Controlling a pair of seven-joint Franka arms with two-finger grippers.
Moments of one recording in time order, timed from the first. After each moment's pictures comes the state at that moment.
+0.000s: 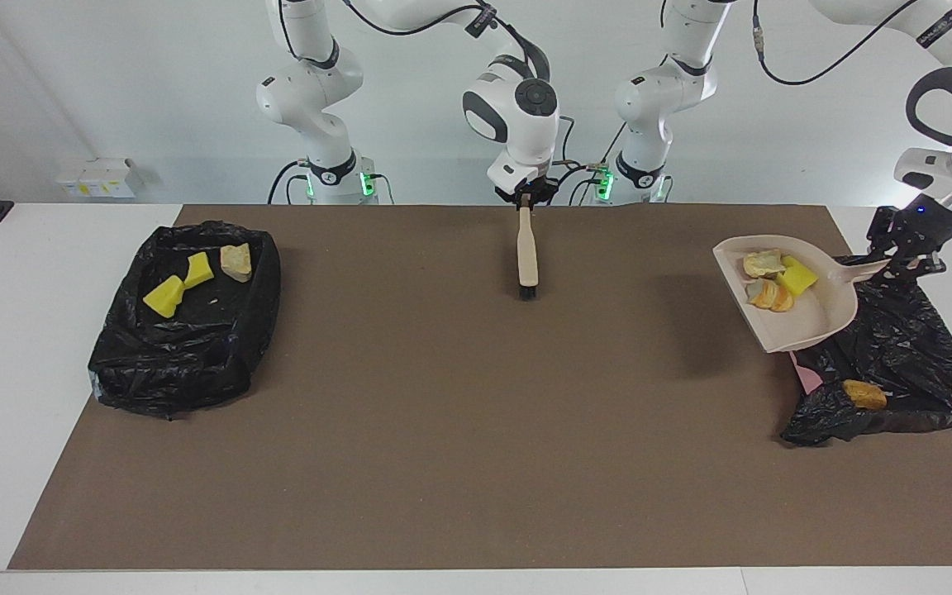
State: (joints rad) left arm 0.43 0.07 -0.03 -1.76 -0.04 1.84 1.99; right arm 0.74 0.12 0.26 -2.13 0.25 2.13 0.89
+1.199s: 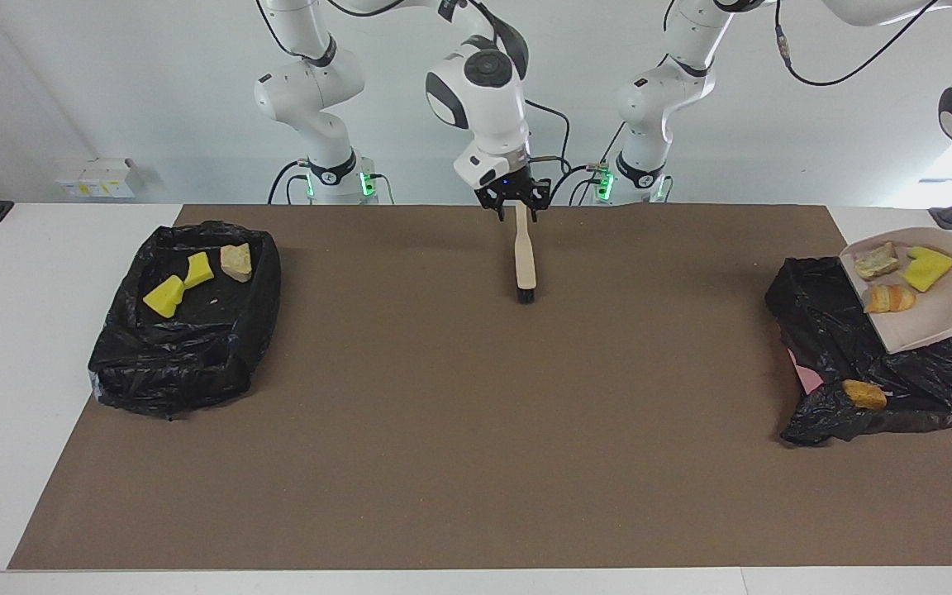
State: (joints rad) left arm 0.43 0.13 -0.04 -1.69 0.73 2.00 1.74; right arm 0.48 -0.07 0.23 -2.06 0.24 2.05 0.88
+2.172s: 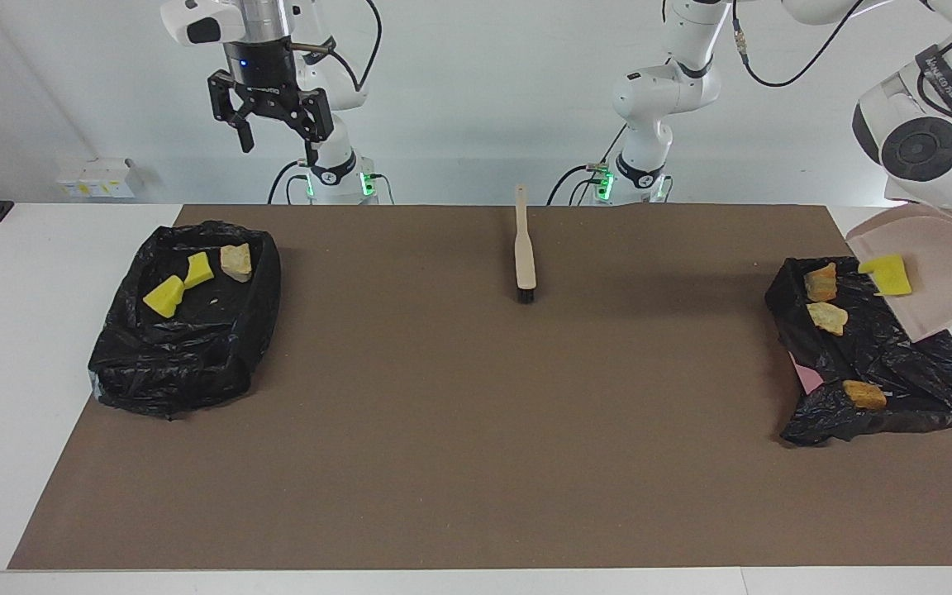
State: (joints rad) left arm 0.15 0.09 -0.04 -1.72 1.10 1.63 1.37; right arm 0.00 -0.10 0.21 -1.46 -0.10 1.44 0.40
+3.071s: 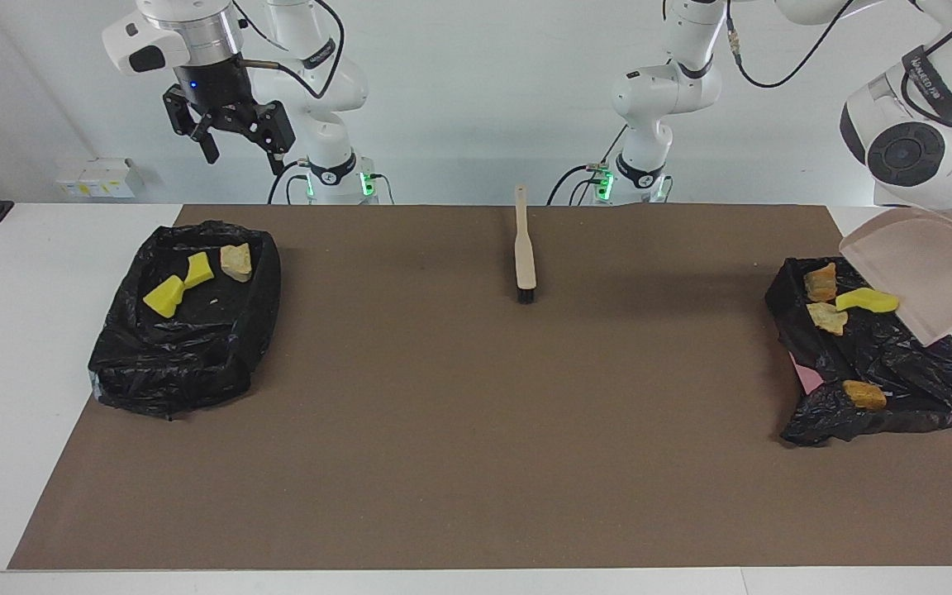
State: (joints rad) left arm 0.14 0.08 -0.02 -1.71 1.11 1.63 1.40; right arm -0.08 -0.09 0.17 -1.50 -0.03 1.41 0.31
